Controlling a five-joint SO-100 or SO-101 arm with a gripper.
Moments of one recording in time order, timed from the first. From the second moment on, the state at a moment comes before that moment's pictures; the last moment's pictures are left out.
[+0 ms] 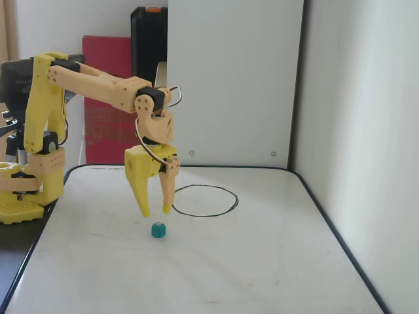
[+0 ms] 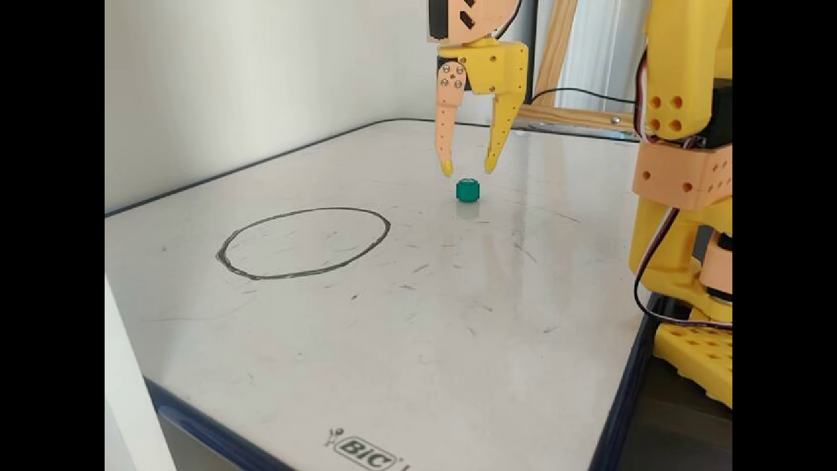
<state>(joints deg) 22.3 83.6 90.2 75.5 -59.7</state>
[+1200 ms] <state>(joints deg) 23.8 75.8 86.7 72.3 -61.8</state>
